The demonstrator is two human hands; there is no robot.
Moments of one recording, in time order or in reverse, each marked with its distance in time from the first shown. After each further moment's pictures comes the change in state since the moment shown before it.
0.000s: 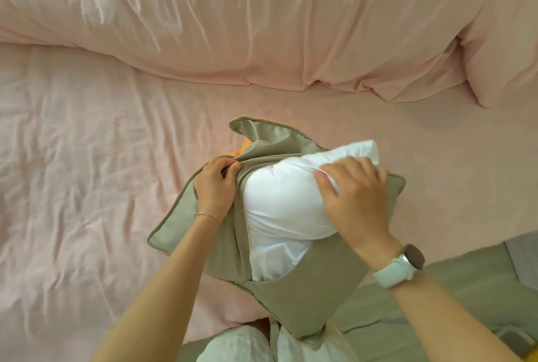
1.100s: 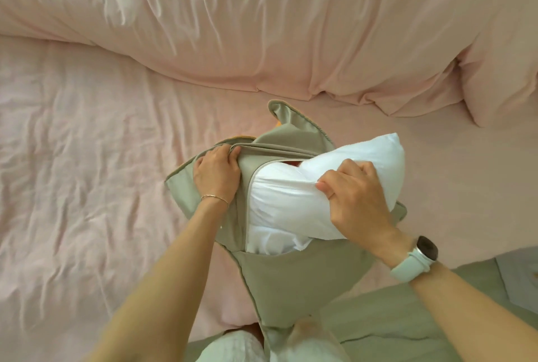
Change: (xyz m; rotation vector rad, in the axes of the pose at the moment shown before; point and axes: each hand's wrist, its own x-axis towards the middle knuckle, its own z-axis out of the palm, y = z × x) left_hand 0.013 0.017 -0.015 0.376 0.092 0.031; right_hand 0.015 -0.006 -0.013 0.170 -0.039 -0.295
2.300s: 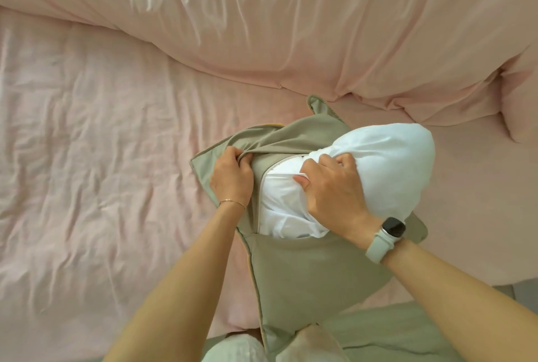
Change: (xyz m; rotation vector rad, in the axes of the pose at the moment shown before) left_hand 0.003 -0.014 0.013 -0.317 0.025 -0.289; right_hand 0.032 -0.018 0.063 -0.074 -0.037 -0.106
